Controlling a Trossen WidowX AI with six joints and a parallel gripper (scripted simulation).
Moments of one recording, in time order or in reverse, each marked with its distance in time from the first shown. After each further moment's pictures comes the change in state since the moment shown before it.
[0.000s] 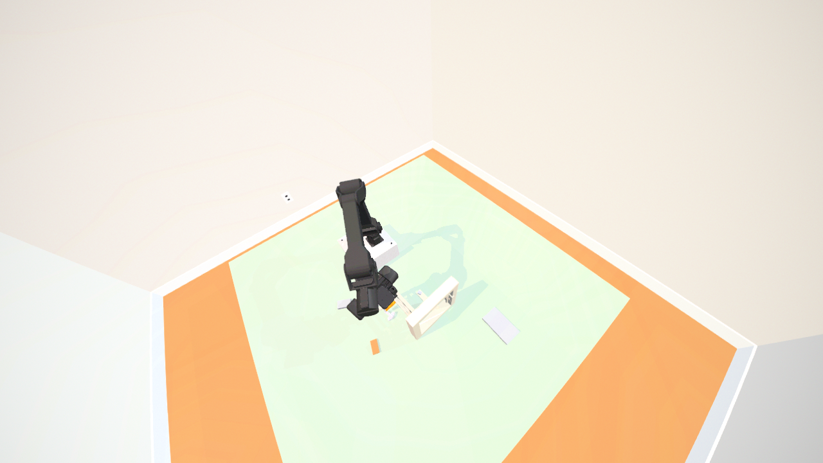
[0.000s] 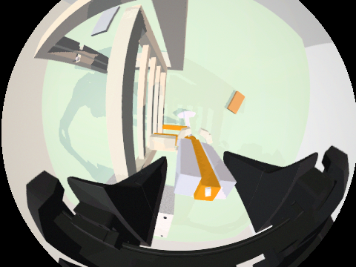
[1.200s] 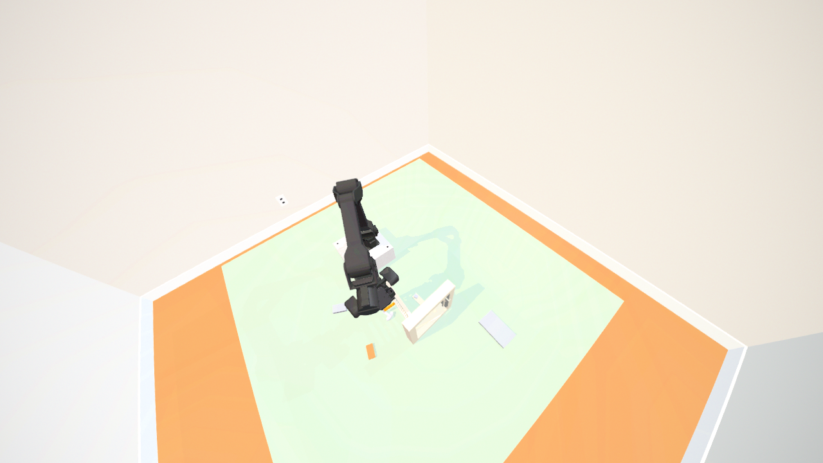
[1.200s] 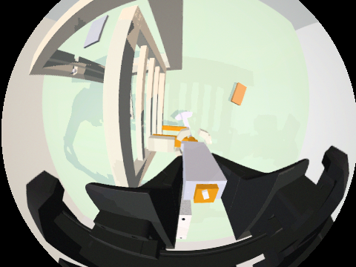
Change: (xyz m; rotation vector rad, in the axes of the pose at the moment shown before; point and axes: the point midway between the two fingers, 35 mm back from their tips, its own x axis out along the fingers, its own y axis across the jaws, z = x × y) arm 0.001 0.016 -0.002 0.140 -0.006 0.002
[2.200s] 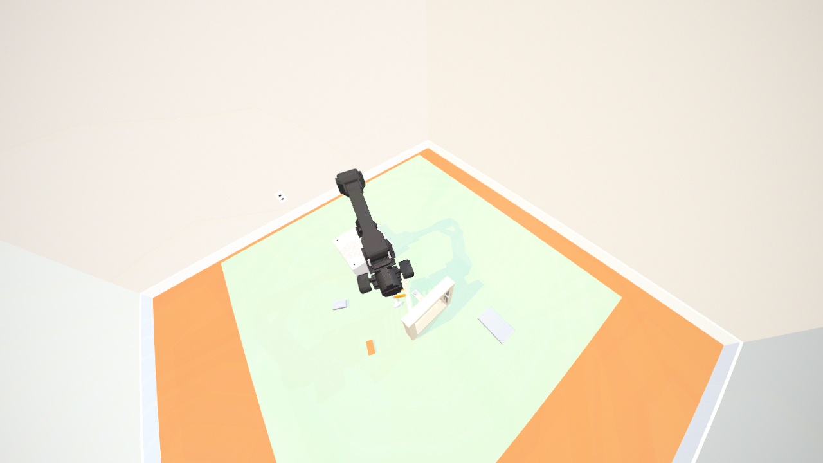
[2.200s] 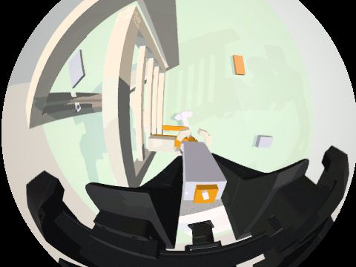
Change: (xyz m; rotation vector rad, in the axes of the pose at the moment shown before) arm 0.000 0.058 0.000 0.440 0.008 0.004
